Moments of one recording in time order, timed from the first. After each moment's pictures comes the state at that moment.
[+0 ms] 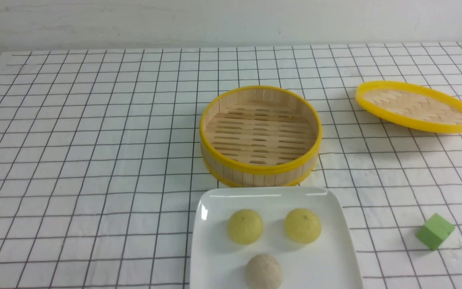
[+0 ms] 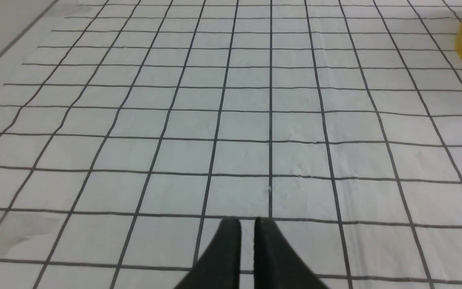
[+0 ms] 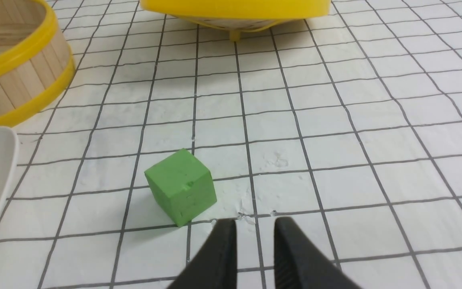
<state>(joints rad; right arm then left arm) 0.04 -0.01 0.02 -0.13 0.39 0.26 -0.02 -0.01 0.02 0.16 0.39 -0.13</state>
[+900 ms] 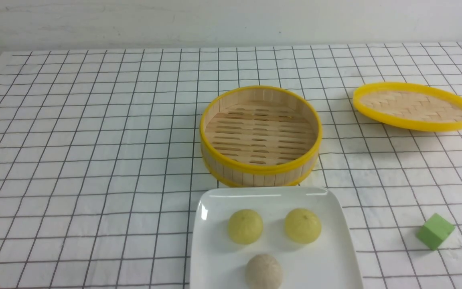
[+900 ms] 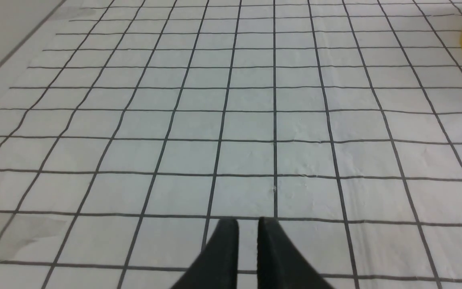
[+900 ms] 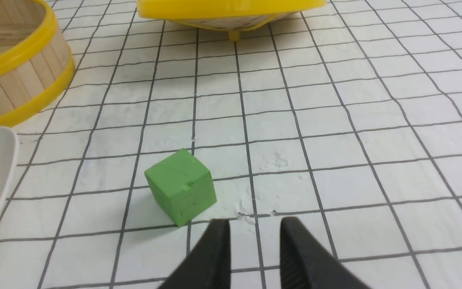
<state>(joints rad) 0.04 -0.01 0.02 -0.13 0.39 0.26 -0.02 -0.01 0.02 0.17 0.39 -0.13</state>
